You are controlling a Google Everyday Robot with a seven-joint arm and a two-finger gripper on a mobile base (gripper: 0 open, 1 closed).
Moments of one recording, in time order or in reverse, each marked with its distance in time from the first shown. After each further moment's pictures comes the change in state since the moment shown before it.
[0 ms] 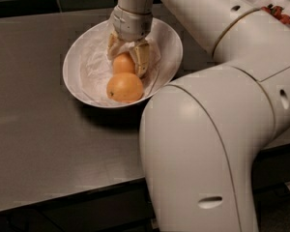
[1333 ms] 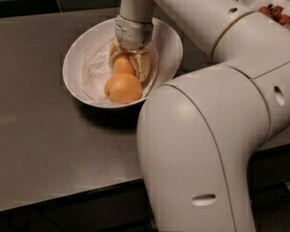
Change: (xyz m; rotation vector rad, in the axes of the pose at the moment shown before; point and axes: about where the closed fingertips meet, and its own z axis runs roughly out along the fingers) arm -0.002 0.013 0.022 -0.052 -0.054 0.009
